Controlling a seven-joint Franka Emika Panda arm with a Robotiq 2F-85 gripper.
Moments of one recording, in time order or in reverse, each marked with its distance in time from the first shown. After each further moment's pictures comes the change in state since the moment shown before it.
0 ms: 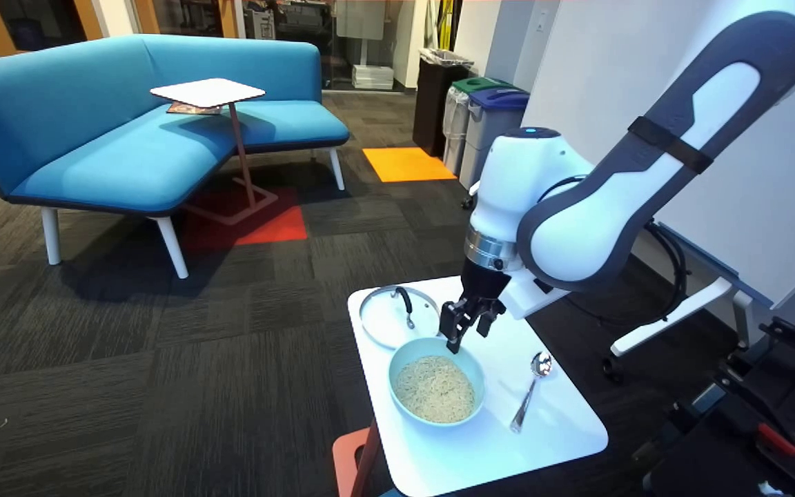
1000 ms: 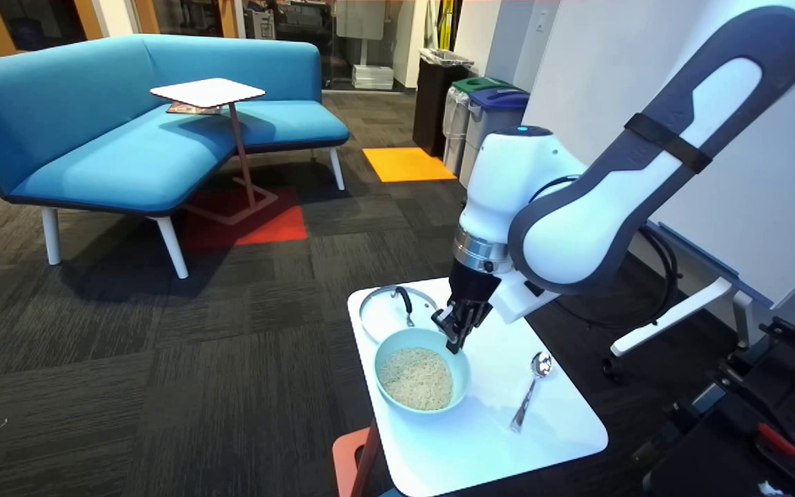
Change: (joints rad) arm 0.001 0.010 0.034 0.032 -0.001 -0.002 -0.008
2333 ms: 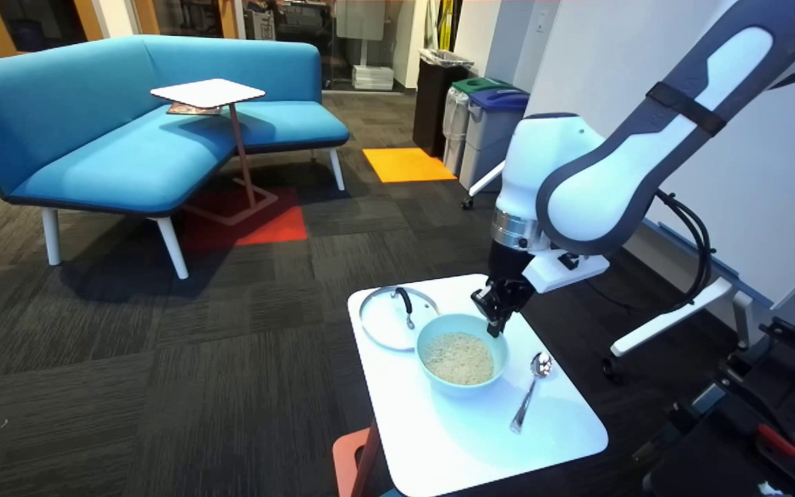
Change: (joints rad) arm -0.142 -0.083 0.013 -0.111 0.026 -0.069 0.000
